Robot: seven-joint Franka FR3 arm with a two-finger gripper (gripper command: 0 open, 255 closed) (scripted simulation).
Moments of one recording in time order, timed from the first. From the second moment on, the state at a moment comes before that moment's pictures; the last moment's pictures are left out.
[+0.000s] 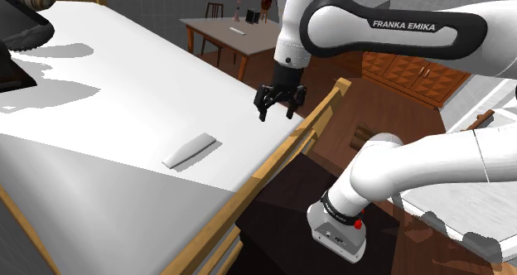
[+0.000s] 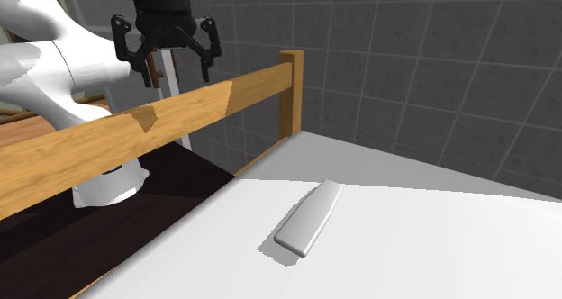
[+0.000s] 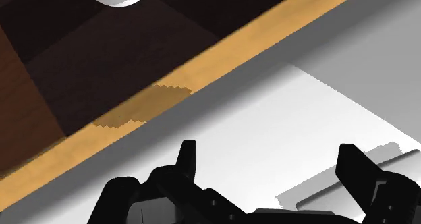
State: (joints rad) arm -0.01 -0.72 0.22 -2.54 0.21 1.71 0.57
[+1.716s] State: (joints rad) arm -0.16 0.28 0.55 -2.17 -0.23 2.40 2.00
